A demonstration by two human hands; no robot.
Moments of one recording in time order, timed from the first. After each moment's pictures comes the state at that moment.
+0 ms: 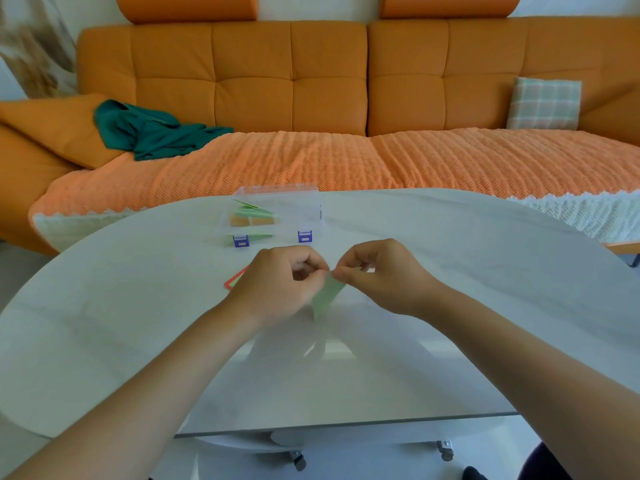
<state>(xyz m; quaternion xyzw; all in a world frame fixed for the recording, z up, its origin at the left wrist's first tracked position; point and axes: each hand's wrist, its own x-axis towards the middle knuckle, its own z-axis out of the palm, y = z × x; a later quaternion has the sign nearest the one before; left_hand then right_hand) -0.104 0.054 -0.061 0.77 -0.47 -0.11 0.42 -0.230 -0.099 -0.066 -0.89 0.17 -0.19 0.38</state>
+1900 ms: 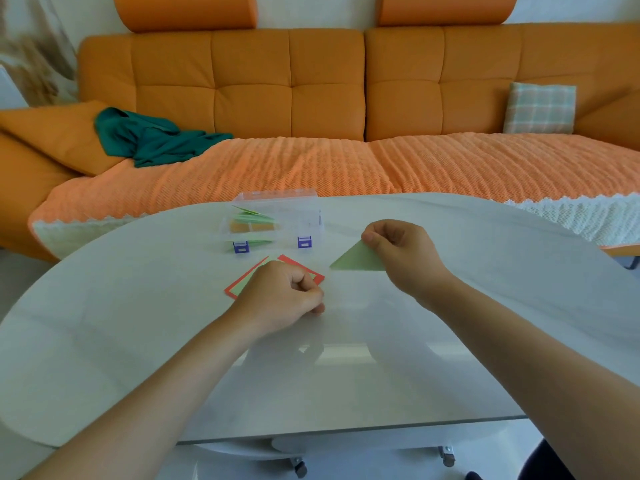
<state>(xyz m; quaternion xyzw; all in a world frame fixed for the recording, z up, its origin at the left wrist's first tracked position) -0.102 0.049 -0.070 0.80 -0.38 -0.22 0.41 -0.230 -0.112 -0.053 -0.77 0.29 -0.30 0.49</state>
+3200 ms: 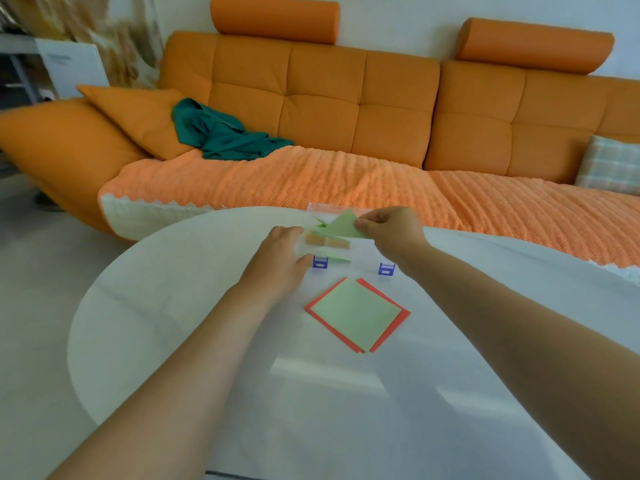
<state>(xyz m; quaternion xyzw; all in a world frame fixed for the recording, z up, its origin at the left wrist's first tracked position) 0.050 0.084 -0.083 0.87 -0.37 -0.01 0.32 -0.049 -0.097 -0.040 -0.81 0.30 -0.24 0.43</state>
